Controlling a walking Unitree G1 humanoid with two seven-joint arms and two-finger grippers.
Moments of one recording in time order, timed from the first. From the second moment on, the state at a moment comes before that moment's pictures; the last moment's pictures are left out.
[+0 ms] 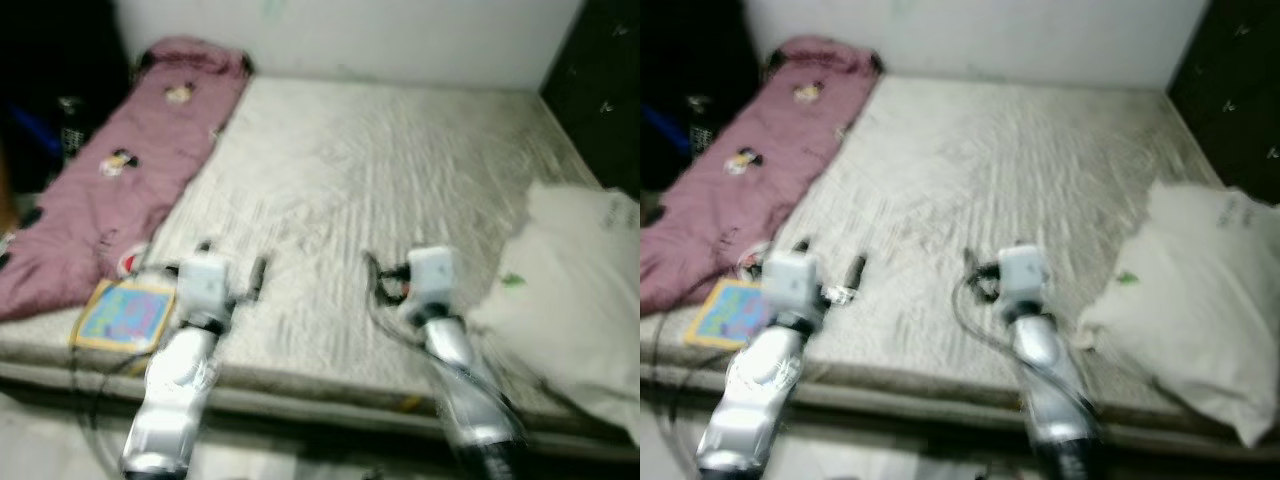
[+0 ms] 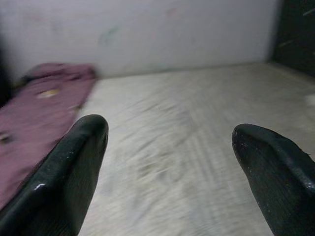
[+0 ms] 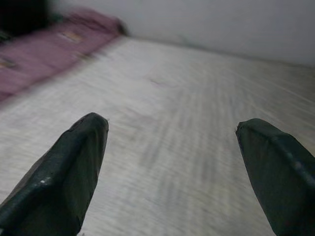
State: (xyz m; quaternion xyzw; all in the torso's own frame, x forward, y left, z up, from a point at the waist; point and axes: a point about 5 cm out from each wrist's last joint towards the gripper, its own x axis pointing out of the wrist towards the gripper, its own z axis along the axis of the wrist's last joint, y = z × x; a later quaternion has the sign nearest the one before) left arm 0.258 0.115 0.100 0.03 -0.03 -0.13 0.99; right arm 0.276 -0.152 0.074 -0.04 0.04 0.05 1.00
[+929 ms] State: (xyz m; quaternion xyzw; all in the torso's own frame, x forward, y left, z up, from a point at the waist) left arm 0.259 0.127 0.097 0.05 -0.02 -0.11 0.99; right arm 0.281 -0.139 0.081 -0.03 0.03 0.07 1.00
